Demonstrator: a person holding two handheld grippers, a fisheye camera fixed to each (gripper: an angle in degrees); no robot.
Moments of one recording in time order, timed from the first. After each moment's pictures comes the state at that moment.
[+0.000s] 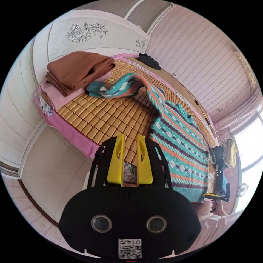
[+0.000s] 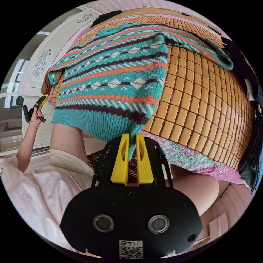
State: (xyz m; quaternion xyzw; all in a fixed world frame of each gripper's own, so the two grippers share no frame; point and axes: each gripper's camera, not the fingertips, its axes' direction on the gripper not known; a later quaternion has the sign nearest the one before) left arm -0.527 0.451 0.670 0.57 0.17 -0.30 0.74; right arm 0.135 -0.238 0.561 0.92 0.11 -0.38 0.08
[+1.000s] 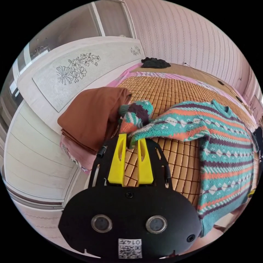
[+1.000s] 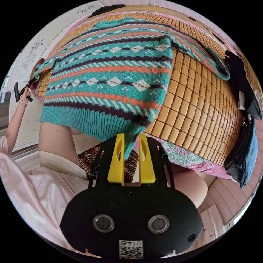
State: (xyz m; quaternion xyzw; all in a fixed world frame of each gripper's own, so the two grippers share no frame) left arm -0.550 0.429 0.632 0.55 -0.06 -0.30 0.78; right arm 0.090 -0.238 0.591 0.94 0.13 -0.30 0.10
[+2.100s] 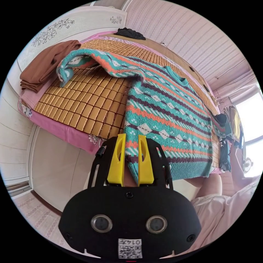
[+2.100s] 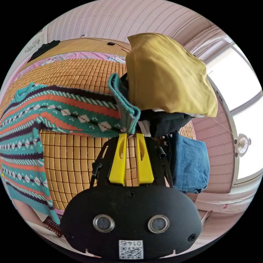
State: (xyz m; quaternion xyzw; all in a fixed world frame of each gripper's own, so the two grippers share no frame) left arm -0.487 0.392 0.668 0.48 0.18 -0.19 0.84; right arm 0.274 -0.148 0.575 0.99 -0.09 -0.02 -0.05
